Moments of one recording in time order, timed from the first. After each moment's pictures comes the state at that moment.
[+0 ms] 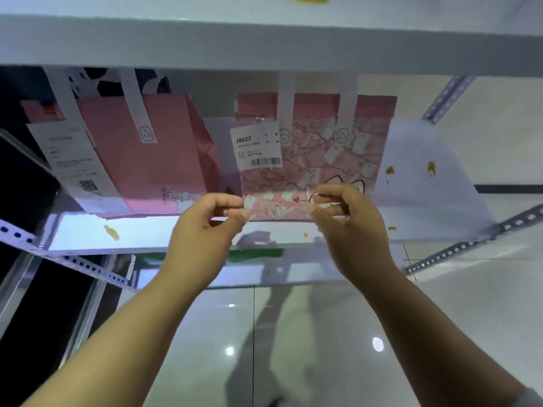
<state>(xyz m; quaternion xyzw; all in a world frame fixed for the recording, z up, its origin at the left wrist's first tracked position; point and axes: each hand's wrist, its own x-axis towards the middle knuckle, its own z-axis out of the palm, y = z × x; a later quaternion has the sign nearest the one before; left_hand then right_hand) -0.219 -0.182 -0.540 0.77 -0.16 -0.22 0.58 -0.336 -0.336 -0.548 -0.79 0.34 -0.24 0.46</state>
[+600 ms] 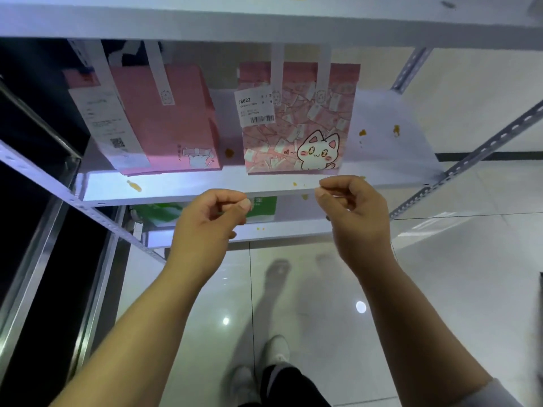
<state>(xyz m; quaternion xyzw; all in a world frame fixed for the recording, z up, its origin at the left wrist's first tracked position) -0.303 -0.091 -0.496 0.72 -0.15 -0.27 0.62 -0.425 -0.238 -0.493 -0.71 0.36 -0.32 0.52</state>
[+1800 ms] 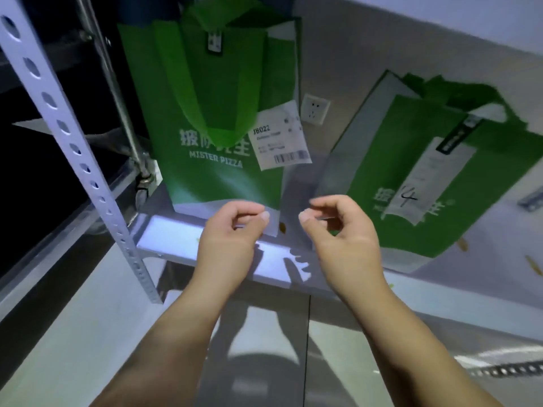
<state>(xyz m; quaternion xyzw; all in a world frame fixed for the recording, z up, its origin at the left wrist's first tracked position) -0.083 -0.065 -1.003 0.70 -0.06 -0.13 0.70 -0.155 -0.185 -0.972 -0.80 0.22 -0.27 0.48</state>
